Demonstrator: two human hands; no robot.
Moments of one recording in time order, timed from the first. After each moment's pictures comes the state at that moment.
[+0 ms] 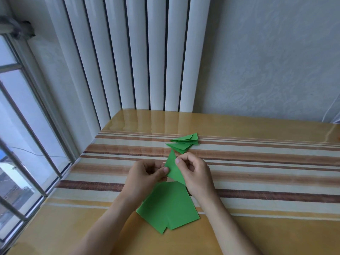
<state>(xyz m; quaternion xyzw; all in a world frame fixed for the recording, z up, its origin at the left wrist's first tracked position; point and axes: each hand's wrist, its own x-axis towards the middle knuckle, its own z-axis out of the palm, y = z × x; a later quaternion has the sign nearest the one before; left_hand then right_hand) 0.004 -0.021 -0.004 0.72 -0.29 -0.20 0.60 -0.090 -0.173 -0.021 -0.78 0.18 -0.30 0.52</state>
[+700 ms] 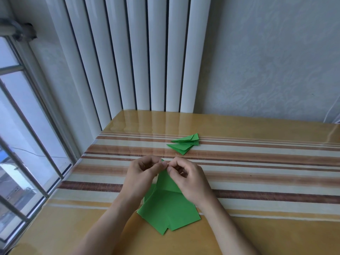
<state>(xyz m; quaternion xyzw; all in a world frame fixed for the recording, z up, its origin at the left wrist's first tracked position) 0.001 -0.020 0.007 0.67 -0.26 -0.19 0.67 -0.094 -0.162 -0.011 -0.84 0.09 -0.24 0.49</state>
